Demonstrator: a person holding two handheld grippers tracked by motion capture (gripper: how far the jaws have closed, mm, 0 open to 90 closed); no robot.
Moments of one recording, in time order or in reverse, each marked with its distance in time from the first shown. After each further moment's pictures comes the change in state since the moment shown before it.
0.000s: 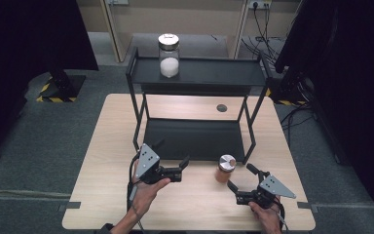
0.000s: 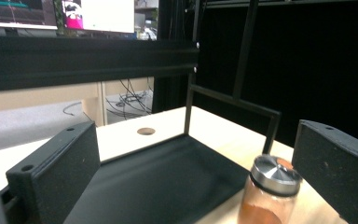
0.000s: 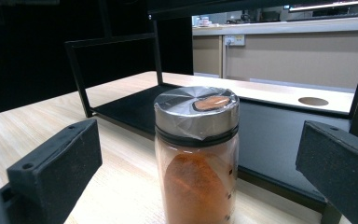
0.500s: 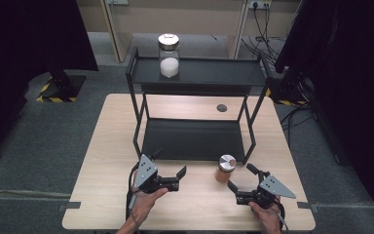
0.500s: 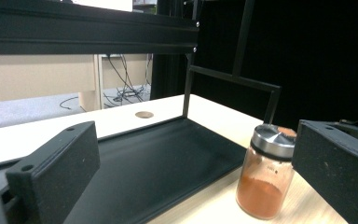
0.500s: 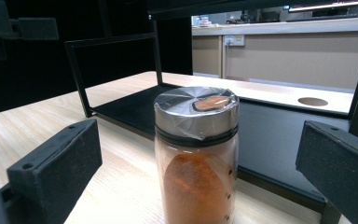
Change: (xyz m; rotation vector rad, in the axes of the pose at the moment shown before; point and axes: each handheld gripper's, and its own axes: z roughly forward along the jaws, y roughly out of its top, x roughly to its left) left arm 0.005 -0.035 -0.010 0.006 -0.006 -0.007; right arm 0.000 0.000 0.000 0.000 -0.001 -0.001
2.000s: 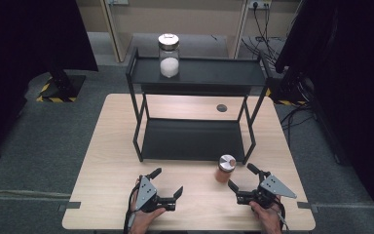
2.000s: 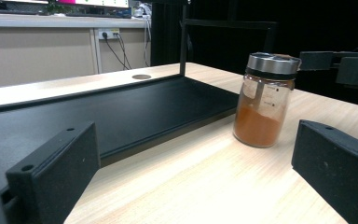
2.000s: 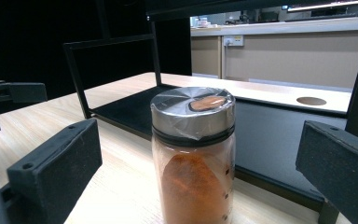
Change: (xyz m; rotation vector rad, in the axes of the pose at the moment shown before) left arm -0.007 -0.058 -0.022 0.049 -0.006 0.035; right arm -0.001 -0.001 0.000 -0.004 -0.002 0.006
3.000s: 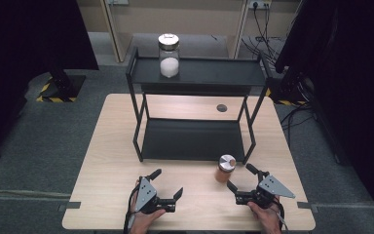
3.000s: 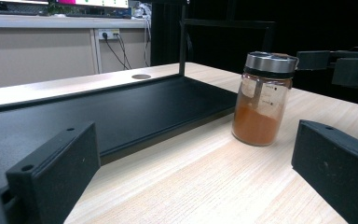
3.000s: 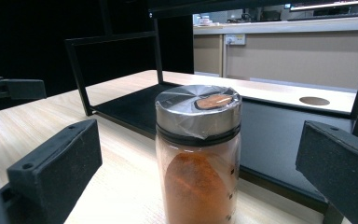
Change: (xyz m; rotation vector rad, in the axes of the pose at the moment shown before) left arm -0.002 -0.001 -0.002 -0.001 0.004 0.008; right arm 0.001 0.001 0.002 0.009 0.005 -0.012
